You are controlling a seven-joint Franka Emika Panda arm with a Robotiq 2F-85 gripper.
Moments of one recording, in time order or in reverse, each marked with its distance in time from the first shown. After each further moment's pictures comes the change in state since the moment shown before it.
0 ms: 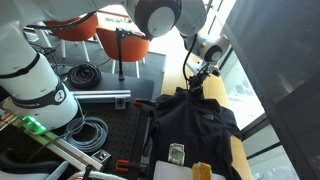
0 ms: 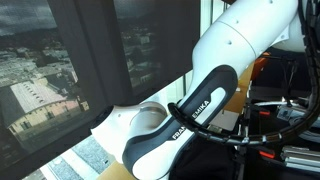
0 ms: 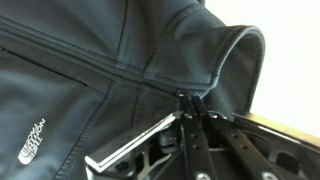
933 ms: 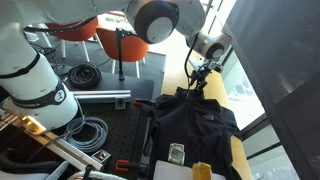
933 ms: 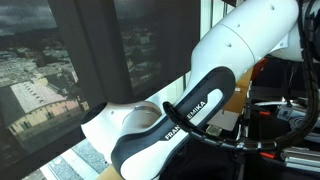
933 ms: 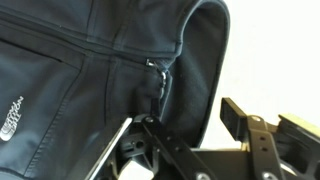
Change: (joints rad) arm 0.004 0.052 0.023 0.124 0.018 0.011 0.026
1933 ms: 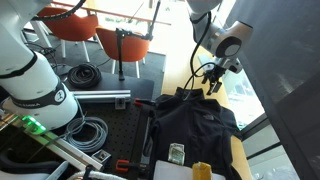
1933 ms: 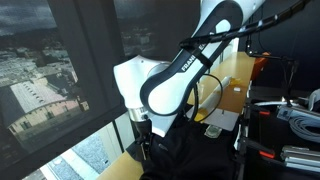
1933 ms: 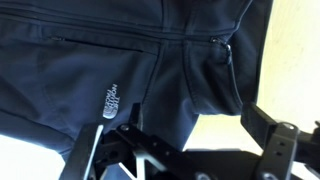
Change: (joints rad) arm -0.151 -0.406 -0.008 -0.556 0.000 0.305 0.065
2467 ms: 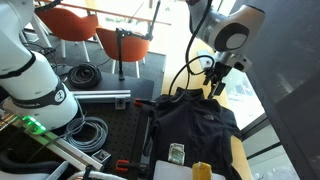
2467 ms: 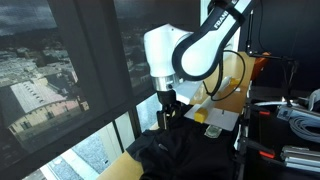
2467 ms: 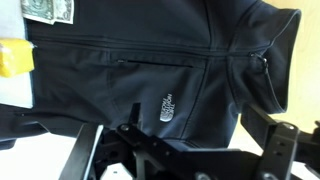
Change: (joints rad) arm -0.076 -0.326 -0.030 -0.402 0.000 0.117 -0.004
